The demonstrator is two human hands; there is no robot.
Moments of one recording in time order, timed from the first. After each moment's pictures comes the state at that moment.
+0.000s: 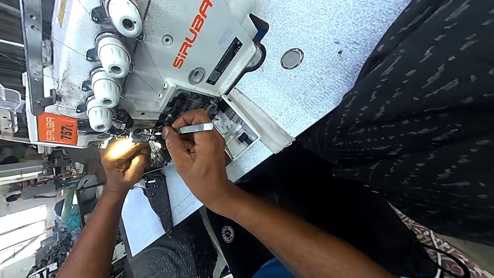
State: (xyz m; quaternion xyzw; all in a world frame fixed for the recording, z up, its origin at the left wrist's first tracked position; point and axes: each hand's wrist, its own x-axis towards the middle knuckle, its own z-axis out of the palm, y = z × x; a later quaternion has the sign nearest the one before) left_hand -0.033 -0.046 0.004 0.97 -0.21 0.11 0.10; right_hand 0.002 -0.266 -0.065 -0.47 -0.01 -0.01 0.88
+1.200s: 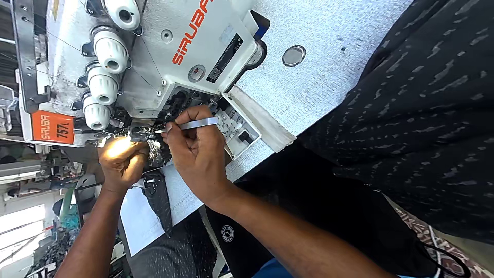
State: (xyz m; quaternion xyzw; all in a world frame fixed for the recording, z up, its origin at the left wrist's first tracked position) left_hand -0.032 -0.047 0.004 0.96 -0.22 0.10 0.11; right_hand 0.001 -0.263 -0.064 -0.44 0.01 0.02 0.90
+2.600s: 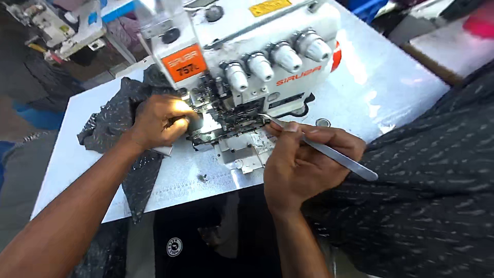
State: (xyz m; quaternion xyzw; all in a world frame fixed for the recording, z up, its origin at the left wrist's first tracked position) left_hand -0.028 -0.049 -0.003 0.94 -0.24 0.19 0.17; right_hand 0.017 -0.317 -0.053 -0.54 -0.16 -0.29 0.77
